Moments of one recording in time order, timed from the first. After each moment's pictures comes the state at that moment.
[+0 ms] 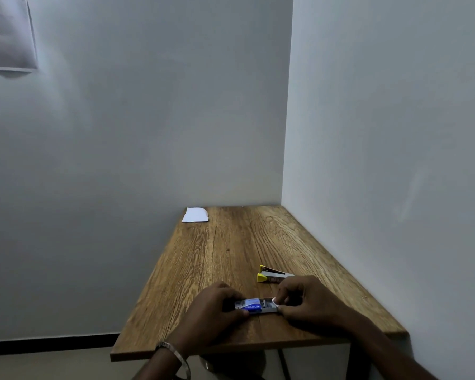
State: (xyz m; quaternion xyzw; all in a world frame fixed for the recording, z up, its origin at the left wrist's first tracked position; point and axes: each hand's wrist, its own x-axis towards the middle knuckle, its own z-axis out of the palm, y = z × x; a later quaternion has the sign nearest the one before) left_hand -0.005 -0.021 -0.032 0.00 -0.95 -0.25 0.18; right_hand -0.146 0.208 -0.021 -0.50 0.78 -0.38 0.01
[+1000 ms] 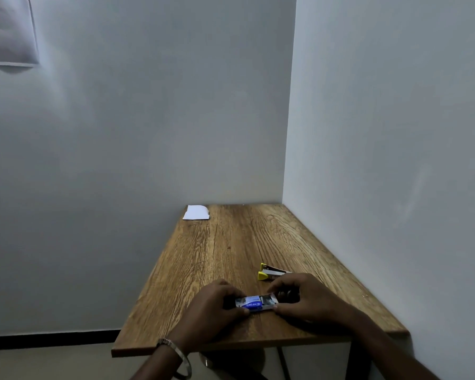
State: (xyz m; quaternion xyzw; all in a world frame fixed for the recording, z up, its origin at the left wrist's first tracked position) left_hand -0.005 -0.021 -0.033 -0.01 -0.95 -0.26 0.19; right_hand -0.141 0.202 -0.013 -0.50 0.79 -0.35 0.03
